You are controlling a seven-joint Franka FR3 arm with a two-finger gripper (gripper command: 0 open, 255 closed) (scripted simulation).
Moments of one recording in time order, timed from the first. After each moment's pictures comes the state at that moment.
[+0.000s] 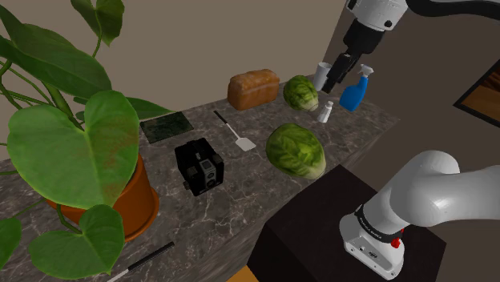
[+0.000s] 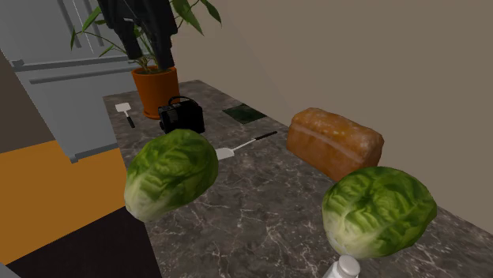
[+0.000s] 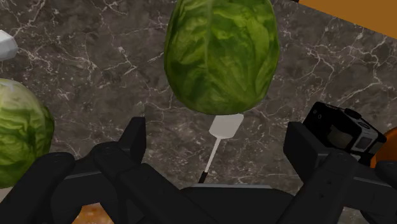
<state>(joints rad) 0.00 -0.81 0.03 -2.34 0.07 1.65 -0.15</state>
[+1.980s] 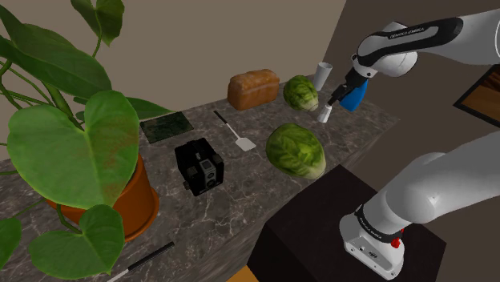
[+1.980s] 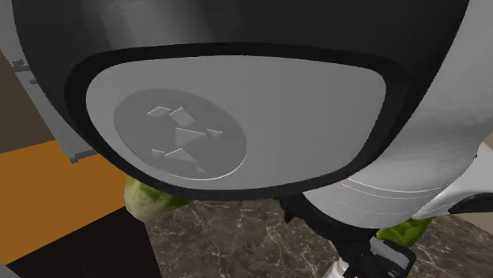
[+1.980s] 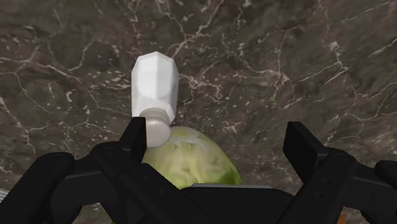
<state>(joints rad) -0.11 -0.30 -0.57 -2.44 0.09 2.30 -0.71</state>
